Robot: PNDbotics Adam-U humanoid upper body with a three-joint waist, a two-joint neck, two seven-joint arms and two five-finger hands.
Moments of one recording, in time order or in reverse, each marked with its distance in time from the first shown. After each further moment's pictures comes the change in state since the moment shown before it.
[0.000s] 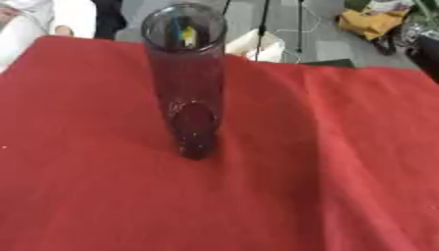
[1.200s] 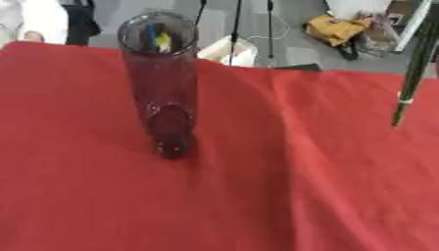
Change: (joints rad) left arm -0.002 -0.007 -0.023 0.000 0.023 0.000 -0.033; right arm -0.162 -0.056 -0.012 -0.005 -0.592 -0.353 -0.281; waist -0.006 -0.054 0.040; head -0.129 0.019
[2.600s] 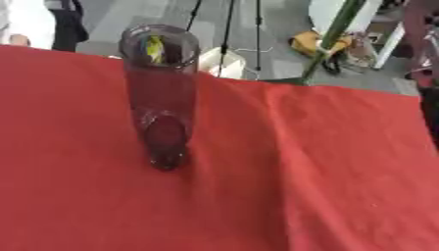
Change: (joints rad) left arm -0.012 0.000 -0.016 0.000 0.008 0.001 -0.017; right arm -0.195 0.010 0.001 -0.005 -0.382 -0.212 -0.151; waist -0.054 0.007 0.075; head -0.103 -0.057
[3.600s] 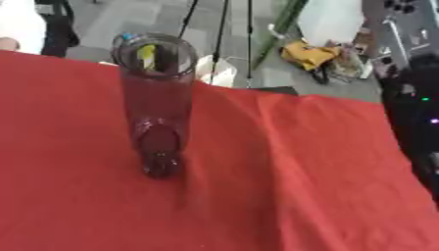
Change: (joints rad) left arm -0.012 -0.026 -0.012 0.000 0.023 0.008 -0.017; right arm -0.067 0.005 0.006 0.020 -0.092 -0.115 0.016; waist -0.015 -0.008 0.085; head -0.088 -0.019
